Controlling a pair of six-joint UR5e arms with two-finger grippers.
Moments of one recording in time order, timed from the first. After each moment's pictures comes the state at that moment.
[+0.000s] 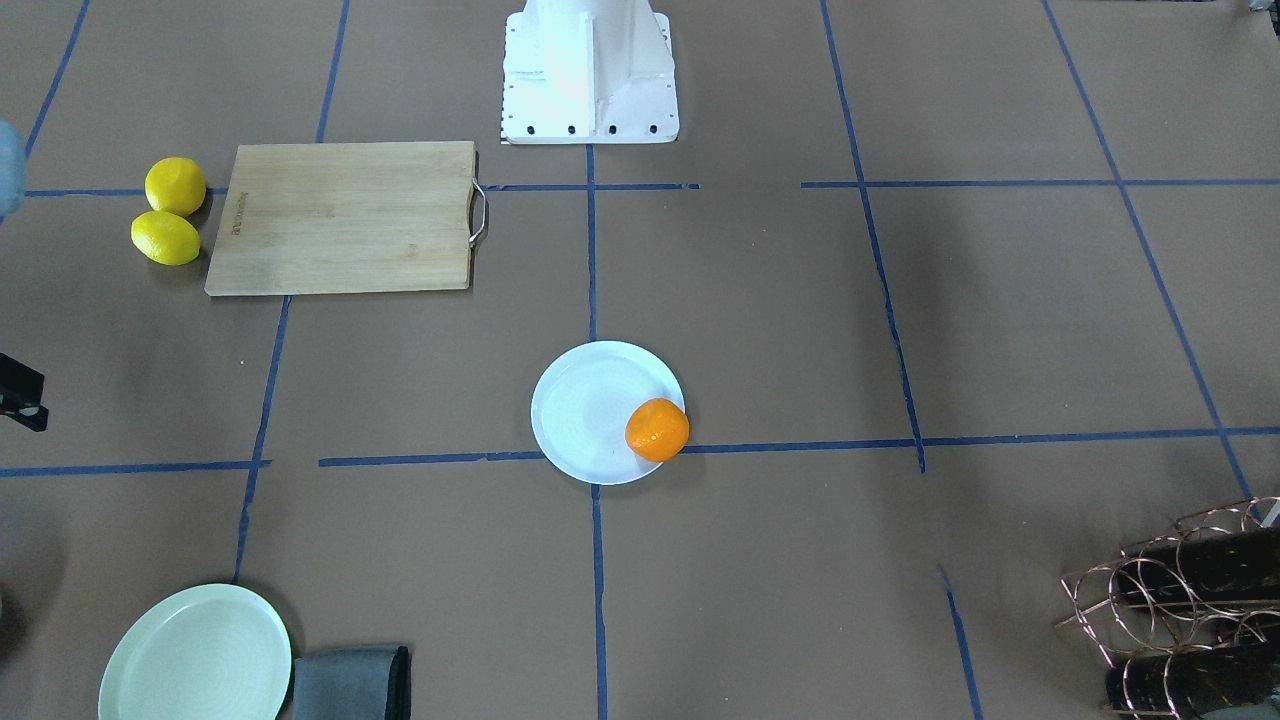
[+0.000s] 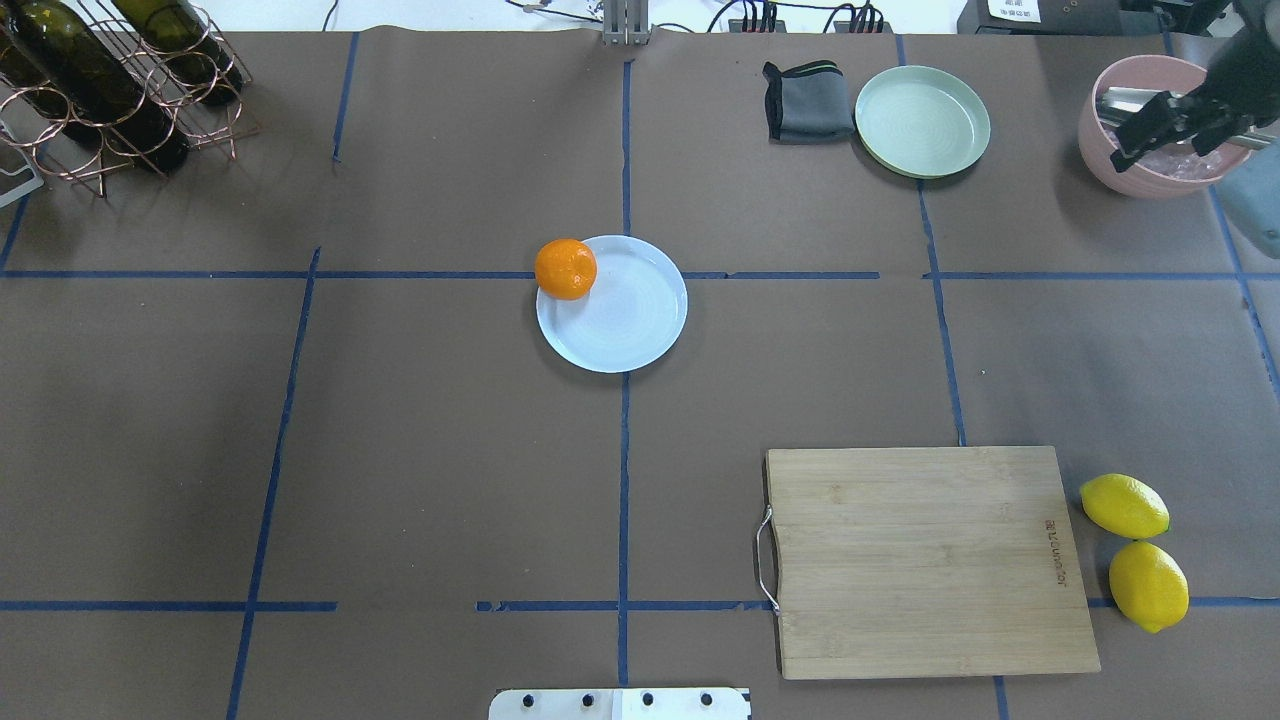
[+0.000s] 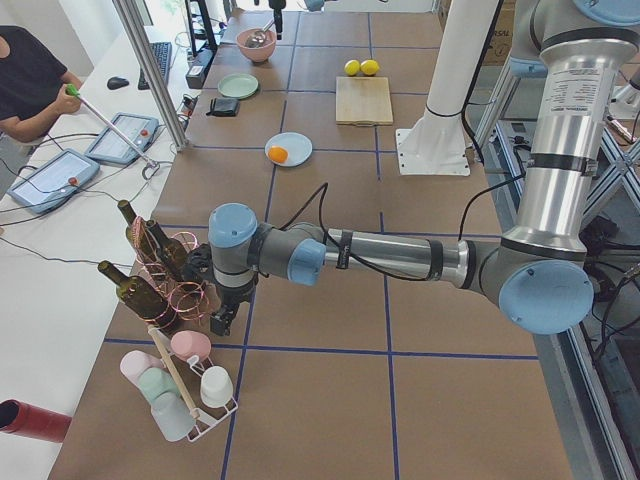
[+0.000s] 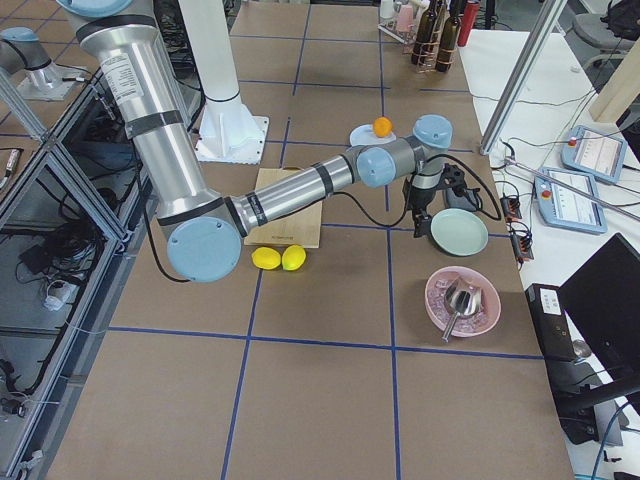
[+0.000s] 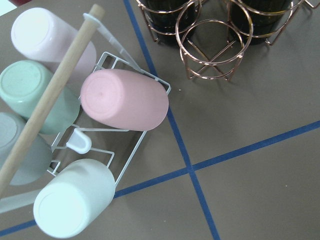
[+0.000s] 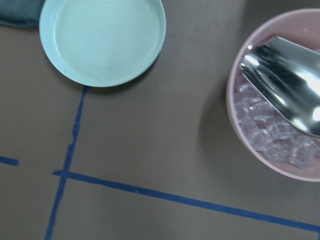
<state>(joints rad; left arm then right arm) -1.56 -1.68 -1.53 -1.67 -2.25 0.17 1.29 -1.27 1.64 -1.60 2.28 0.22</state>
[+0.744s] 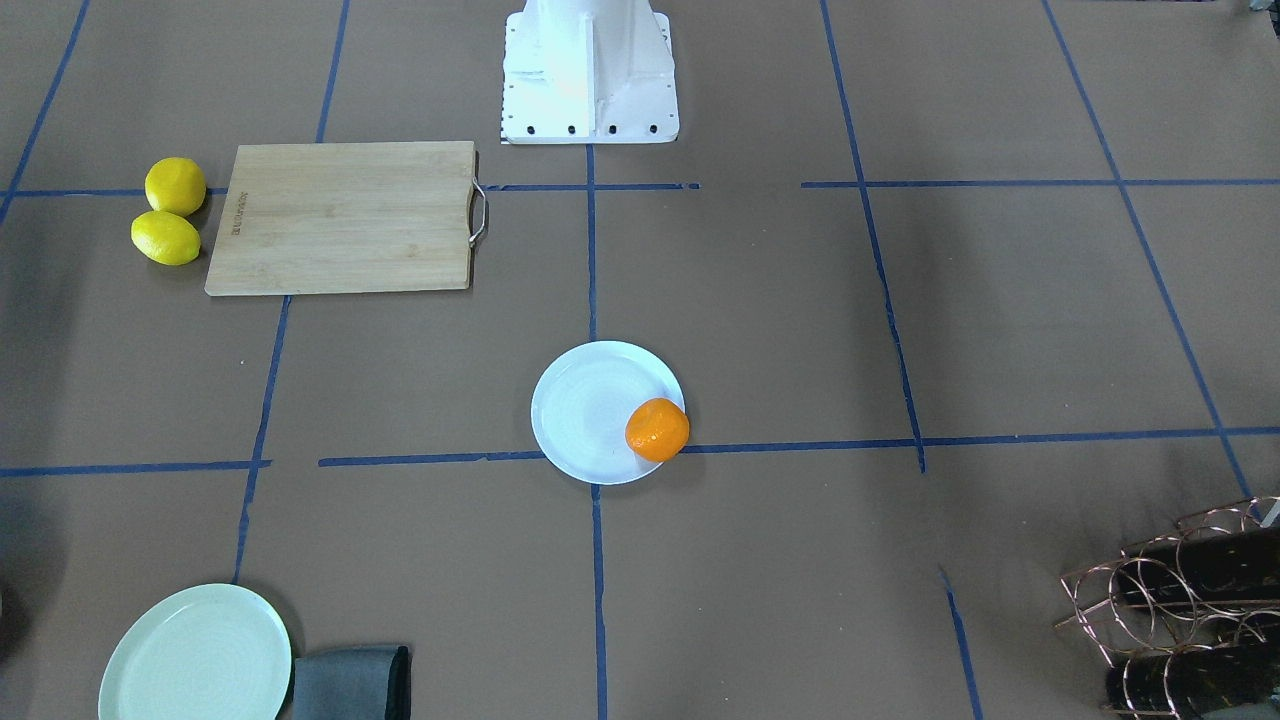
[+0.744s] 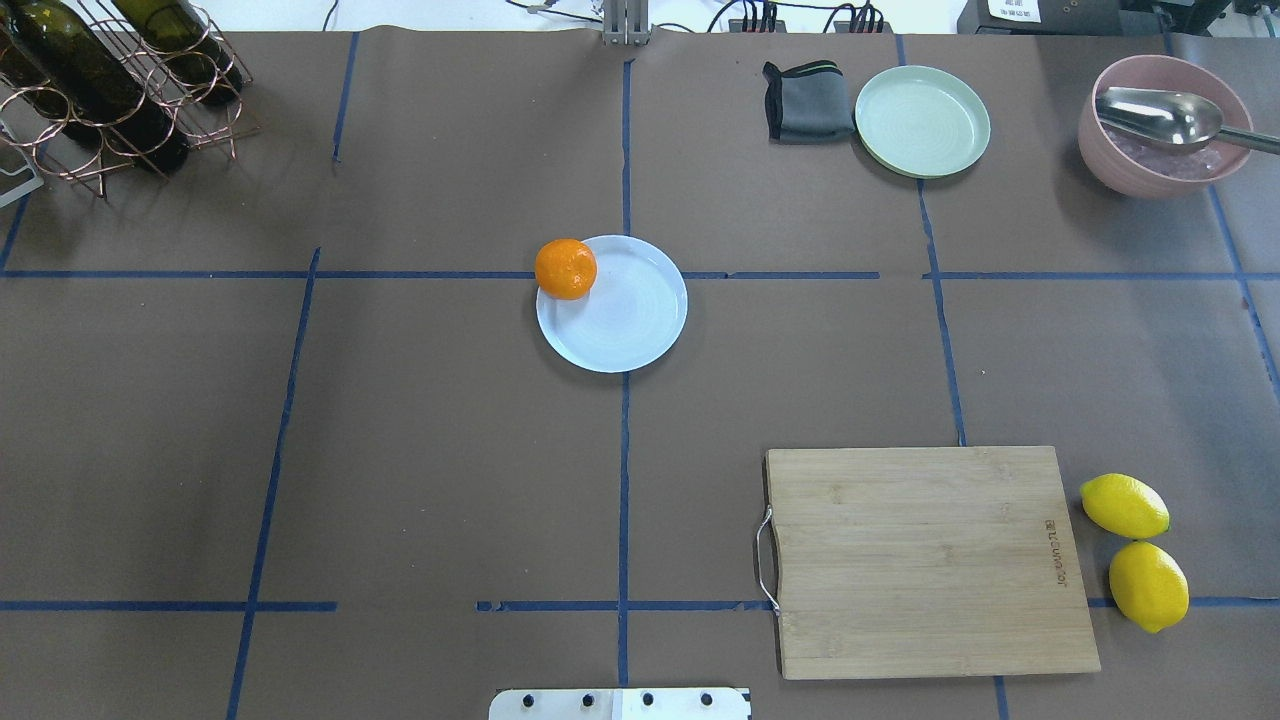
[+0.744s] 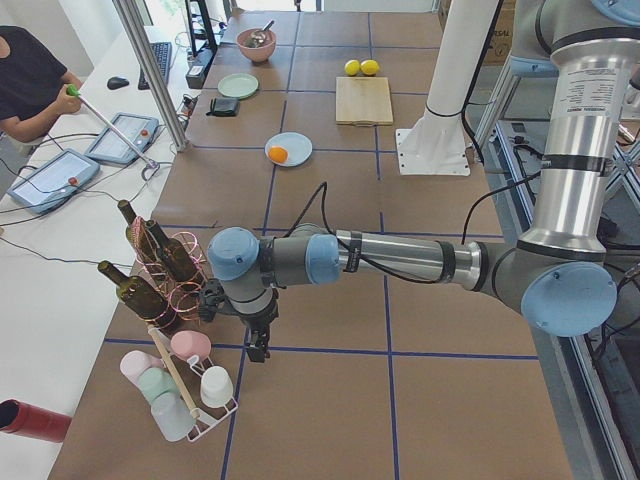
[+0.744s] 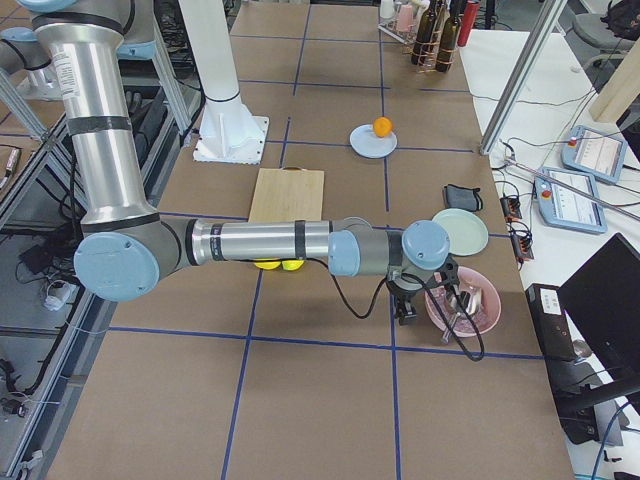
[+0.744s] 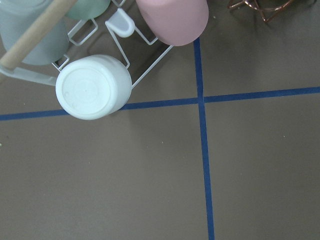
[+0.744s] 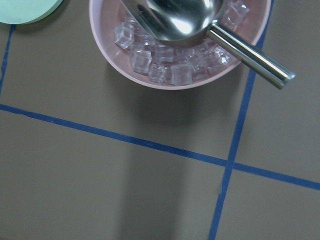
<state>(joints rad) -1.62 -1.64 -1.60 -1.36 -2.31 0.19 1.56 -1.42 1.47 -1.59 2.50 -0.17</state>
